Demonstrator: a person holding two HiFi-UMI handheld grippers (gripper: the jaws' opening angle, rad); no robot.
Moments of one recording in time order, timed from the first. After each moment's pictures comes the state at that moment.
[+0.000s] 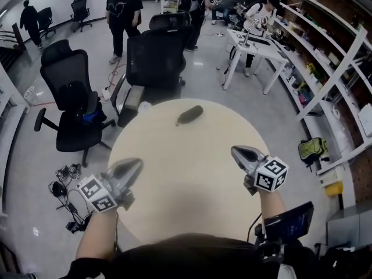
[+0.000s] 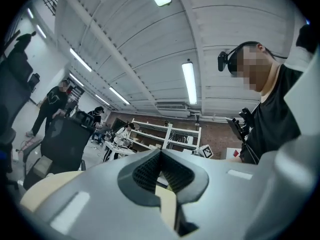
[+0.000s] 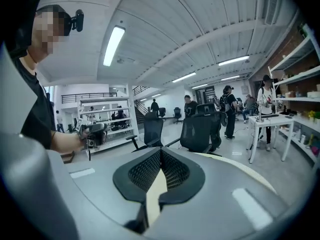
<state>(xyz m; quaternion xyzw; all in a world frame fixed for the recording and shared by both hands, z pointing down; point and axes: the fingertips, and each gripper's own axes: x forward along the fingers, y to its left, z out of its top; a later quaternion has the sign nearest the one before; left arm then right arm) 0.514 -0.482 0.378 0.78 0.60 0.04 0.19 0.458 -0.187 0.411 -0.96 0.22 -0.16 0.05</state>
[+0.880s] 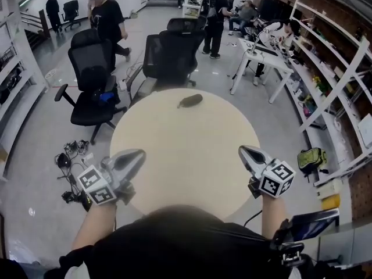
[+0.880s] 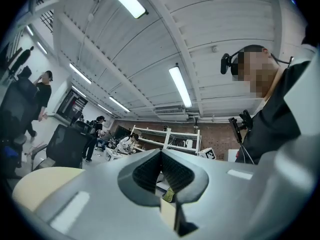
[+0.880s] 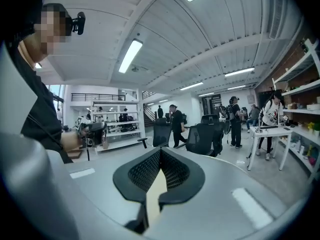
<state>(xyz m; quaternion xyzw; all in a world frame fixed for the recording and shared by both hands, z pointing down) 0.289 -0.490 0.305 0.80 0.56 0.00 0.19 0.249 -0.192 0.336 -0.96 0.25 -0.12 0.02</state>
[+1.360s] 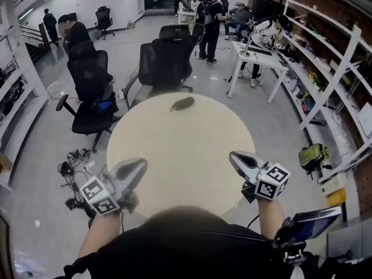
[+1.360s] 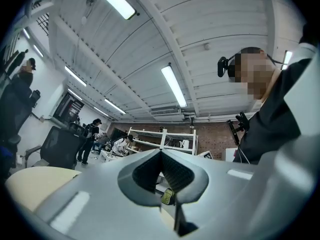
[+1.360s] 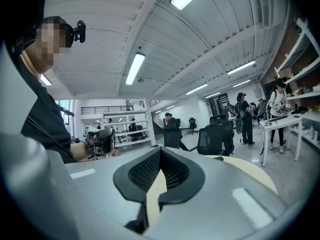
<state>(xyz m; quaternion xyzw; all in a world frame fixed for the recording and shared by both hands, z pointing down) 0.207 -0.442 0.286 0.80 0.57 -0.01 0.18 0.177 -0.182 0.328 -0.94 0.31 -0.09 0.08</state>
